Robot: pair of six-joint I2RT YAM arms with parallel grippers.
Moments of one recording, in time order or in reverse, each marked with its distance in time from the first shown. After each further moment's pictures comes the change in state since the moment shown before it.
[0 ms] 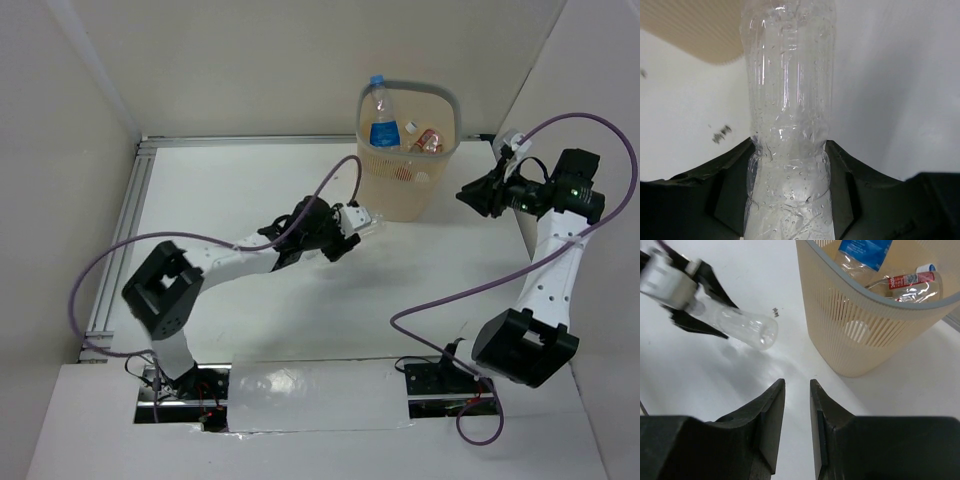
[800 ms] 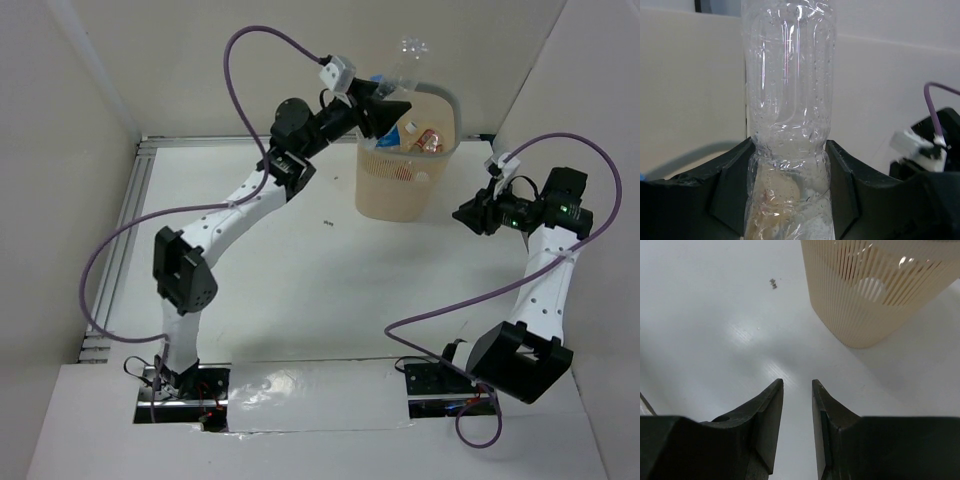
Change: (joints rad) left arm 0.093 0.132 0.808 0.353 0.195 -0.600; right arm 0.001 -0.091 -0.161 0.032 0.105 0.021
